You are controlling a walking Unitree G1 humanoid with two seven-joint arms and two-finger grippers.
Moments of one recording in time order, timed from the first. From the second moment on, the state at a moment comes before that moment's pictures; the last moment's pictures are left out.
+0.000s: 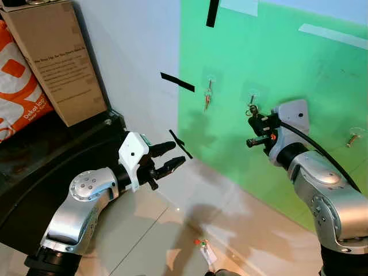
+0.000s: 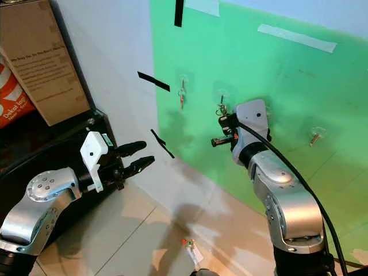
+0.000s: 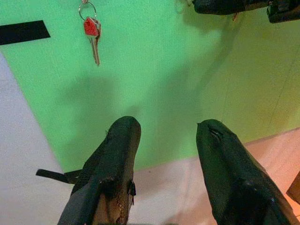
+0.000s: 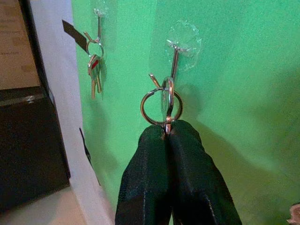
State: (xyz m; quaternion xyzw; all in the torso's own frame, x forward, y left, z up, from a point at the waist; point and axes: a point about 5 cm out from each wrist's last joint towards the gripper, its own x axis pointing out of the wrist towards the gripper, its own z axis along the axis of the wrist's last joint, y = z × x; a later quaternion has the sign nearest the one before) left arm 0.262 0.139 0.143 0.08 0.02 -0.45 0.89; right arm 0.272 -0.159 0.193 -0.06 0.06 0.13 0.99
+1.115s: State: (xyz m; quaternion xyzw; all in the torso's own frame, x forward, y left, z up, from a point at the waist) left arm 0.263 0.138 0.145 0.08 0.02 -0.45 0.89; right arm 0.282 -0.150 0.211 -0.09 0.03 0.13 0.99
